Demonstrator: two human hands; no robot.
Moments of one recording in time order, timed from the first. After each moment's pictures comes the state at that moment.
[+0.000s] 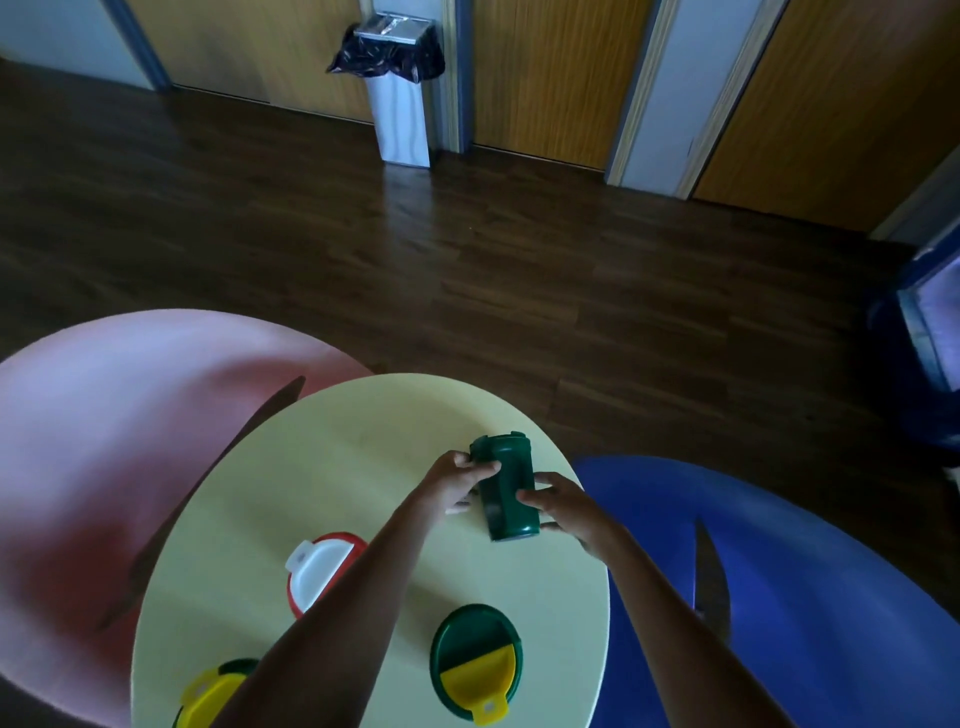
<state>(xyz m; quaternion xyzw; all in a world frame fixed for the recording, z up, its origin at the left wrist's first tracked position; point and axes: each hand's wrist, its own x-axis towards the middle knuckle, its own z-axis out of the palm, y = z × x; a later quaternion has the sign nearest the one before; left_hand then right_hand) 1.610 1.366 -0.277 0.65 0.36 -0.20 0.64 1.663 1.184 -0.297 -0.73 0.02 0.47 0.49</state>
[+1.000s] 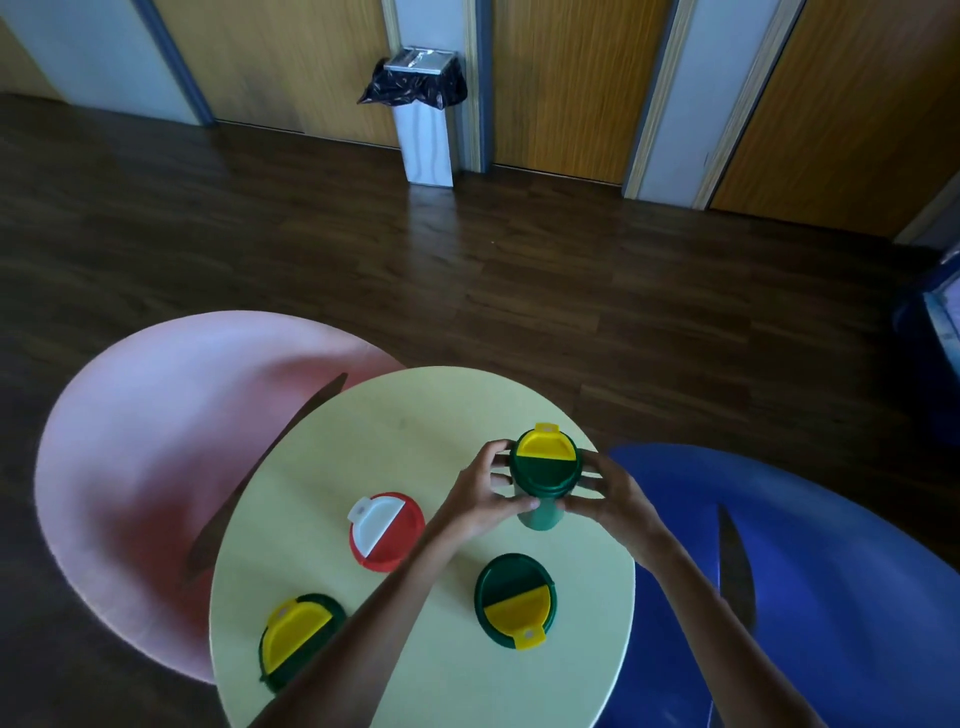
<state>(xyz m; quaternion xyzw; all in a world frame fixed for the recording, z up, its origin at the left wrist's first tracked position) 1.525 1.349 -0.235 0.81 0.16 -0.07 0.56 1.603 1.154 -0.247 -0.74 -0.09 0.31 0.59</state>
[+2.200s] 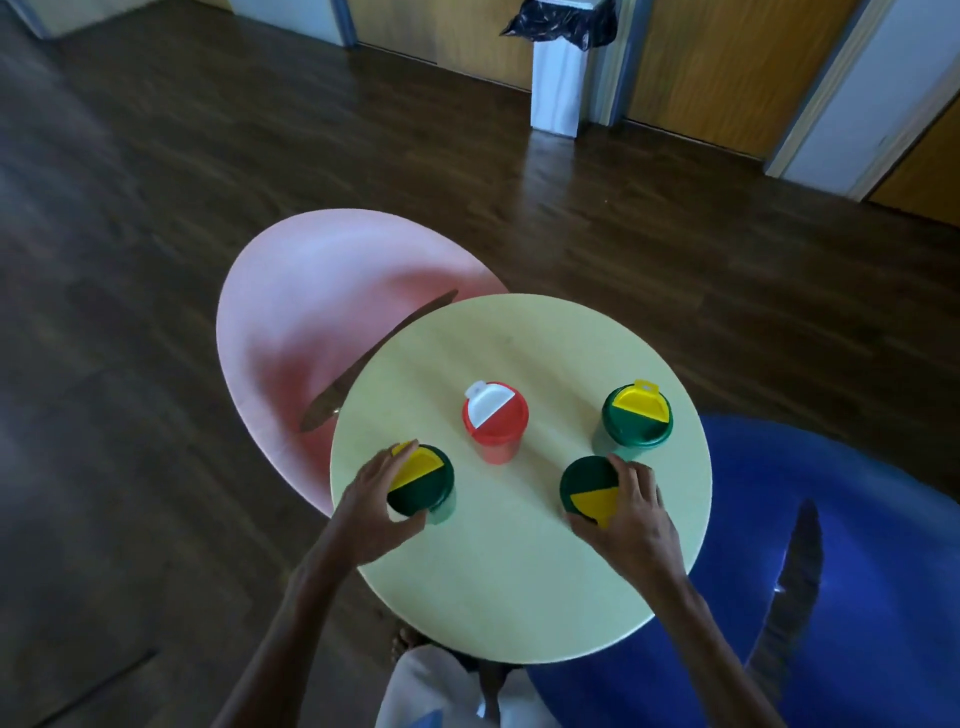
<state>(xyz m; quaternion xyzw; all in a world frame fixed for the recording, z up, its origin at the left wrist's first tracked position) 1.259 1.433 -0.237 0.89 0.28 0.02 0.35 1.451 1.178 -0.232 -0.92 -0.24 0.17 0.25</state>
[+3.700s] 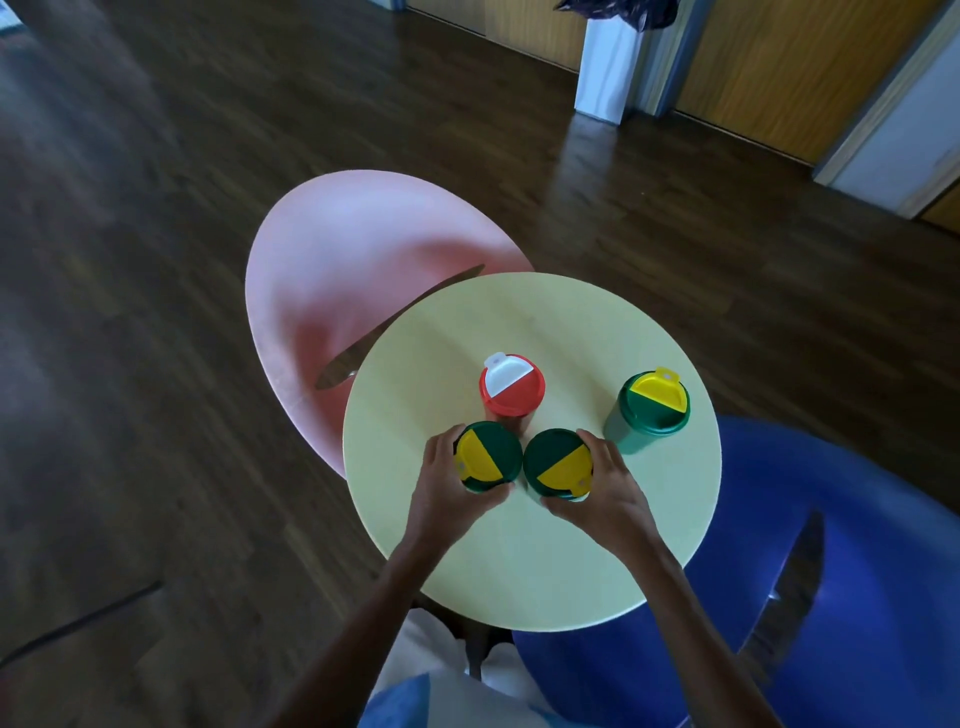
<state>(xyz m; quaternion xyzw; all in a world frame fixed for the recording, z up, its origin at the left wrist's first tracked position) 1.301 1.348 -0.247 0.80 0.38 0.16 0.44 1.452 1.200 -0.236 -0.87 -0.34 0.22 0.28</state>
